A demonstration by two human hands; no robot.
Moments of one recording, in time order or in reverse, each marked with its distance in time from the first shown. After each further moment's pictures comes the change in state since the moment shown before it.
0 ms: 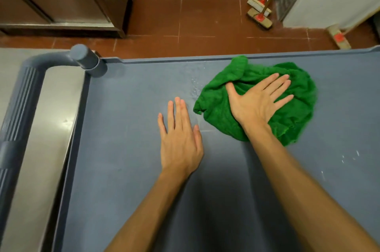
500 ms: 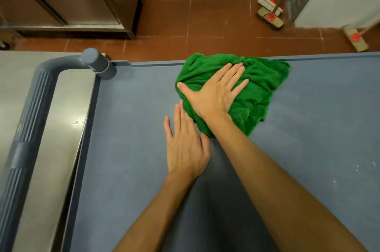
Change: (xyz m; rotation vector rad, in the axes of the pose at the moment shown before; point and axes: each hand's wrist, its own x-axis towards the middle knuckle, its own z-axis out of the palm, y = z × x) left_hand 0.002 0.000 -0.003 -0.006 -0.011 -0.008; right_hand -0.038 -0.100 0.019 0.032 -0.103 -0.265
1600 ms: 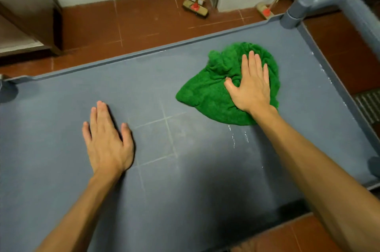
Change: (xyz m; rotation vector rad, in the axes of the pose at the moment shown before) left_hand -0.006 -0.007 0.003 -0.056 0.084 0.005; right_hand 0.004 0.305 -0.085 -0.131 0.128 -0.002
